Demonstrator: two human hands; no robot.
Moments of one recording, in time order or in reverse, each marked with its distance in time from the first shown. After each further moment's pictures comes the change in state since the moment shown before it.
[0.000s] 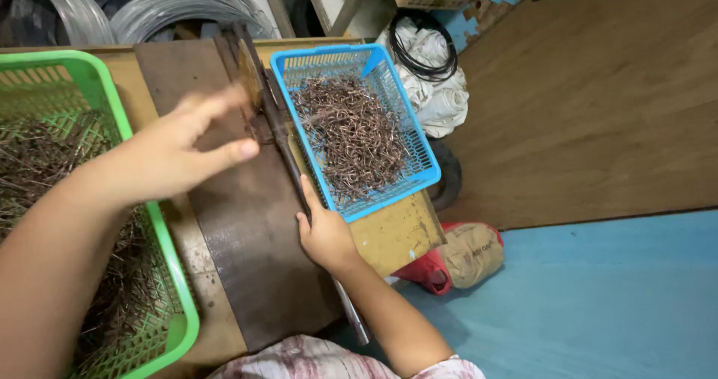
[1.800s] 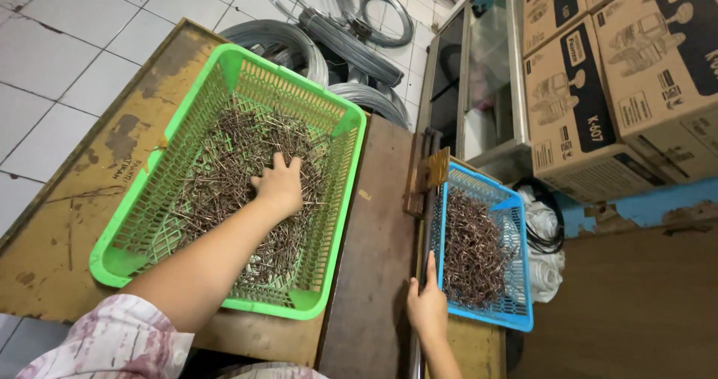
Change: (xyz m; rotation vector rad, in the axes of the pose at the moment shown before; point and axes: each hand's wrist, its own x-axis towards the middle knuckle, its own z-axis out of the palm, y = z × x) left_hand -0.088 -0.171 0.045 0.061 0.442 -0.846; right_hand 0.012 0.006 0.003 -0.175 0.035 0.149
